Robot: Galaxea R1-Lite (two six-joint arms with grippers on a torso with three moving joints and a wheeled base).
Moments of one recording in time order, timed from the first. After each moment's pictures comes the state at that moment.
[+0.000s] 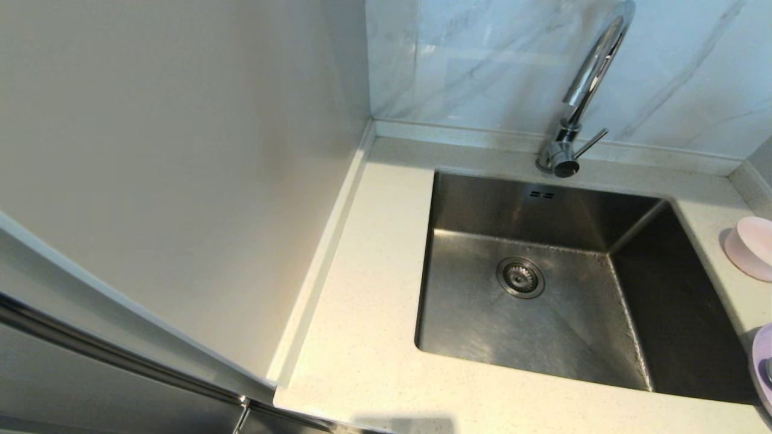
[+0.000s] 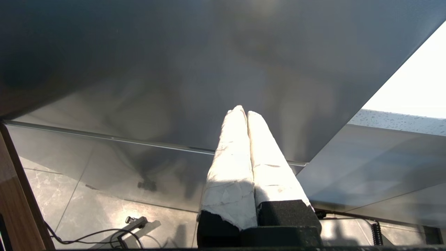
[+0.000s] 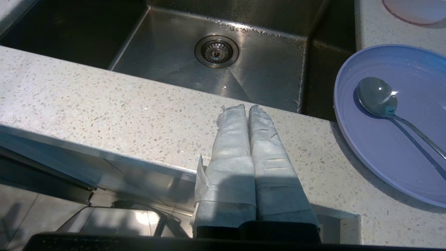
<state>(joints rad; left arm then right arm) 0.00 0.00 0.00 0.00 0.00 0.00 0.00 0.00 0.00 0.03 -0.01 0.00</state>
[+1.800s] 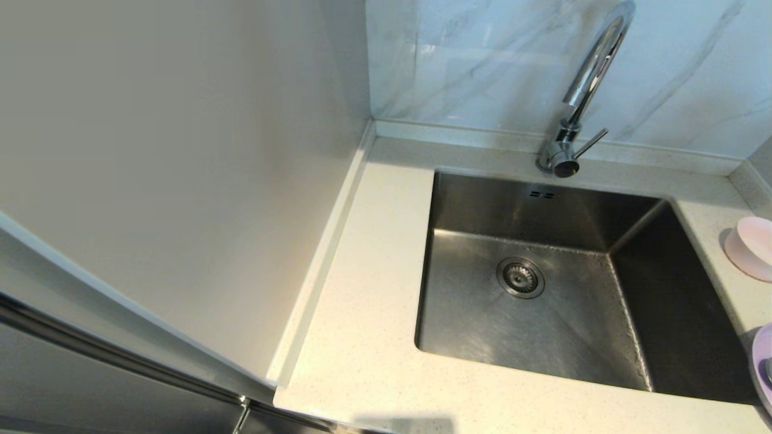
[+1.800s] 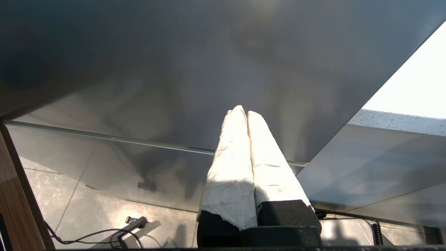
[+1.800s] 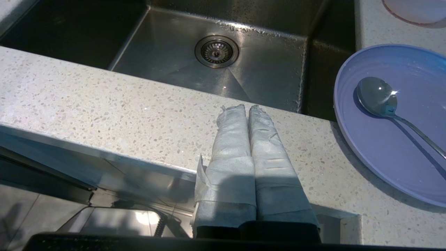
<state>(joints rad) 0.00 0.00 0.00 0.00 0.00 0.00 0.00 0.00 0.00 0.03 -0.01 0.00</state>
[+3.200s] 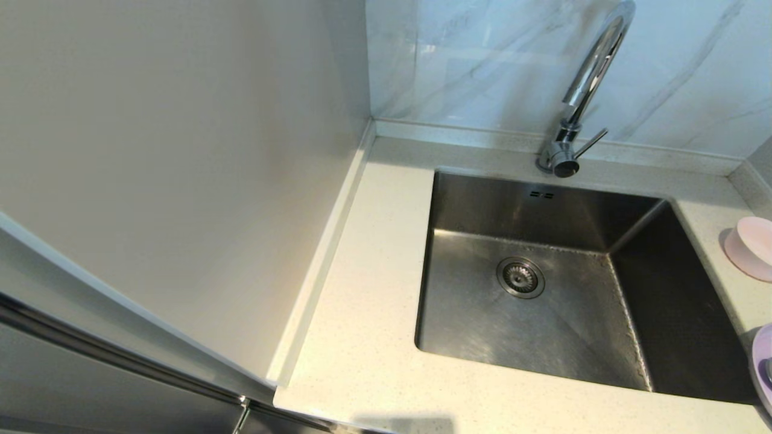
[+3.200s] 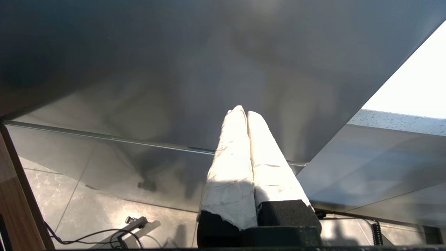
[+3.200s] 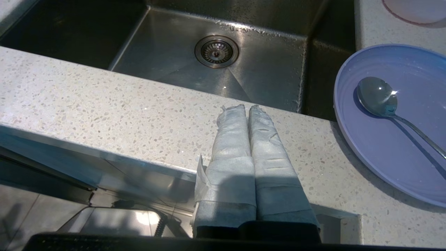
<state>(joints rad) 0.00 0.00 0.00 0.00 0.00 0.00 0.00 0.00 0.00 0.03 -0.01 0.00</state>
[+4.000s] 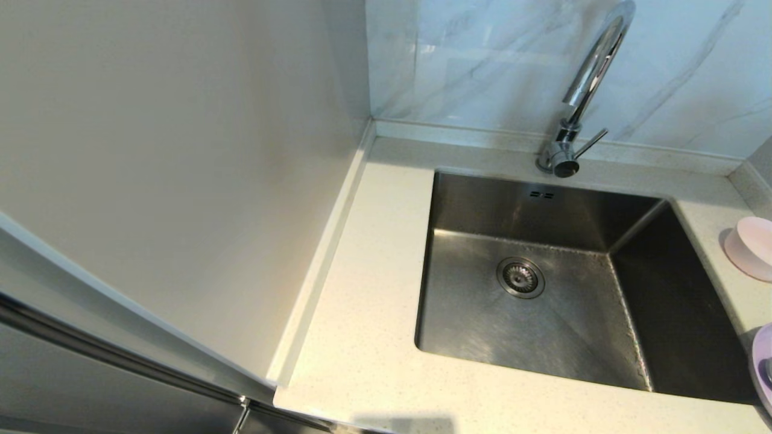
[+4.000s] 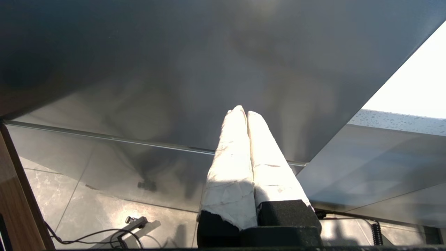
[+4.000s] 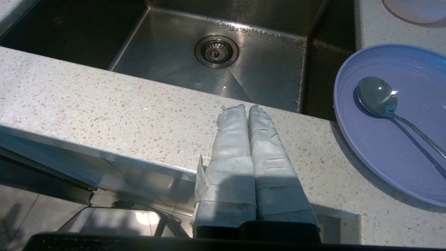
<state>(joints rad) 0.00 0.00 0.00 0.00 0.00 0.00 0.00 0.00 0.00 0.03 -0.01 0.00</state>
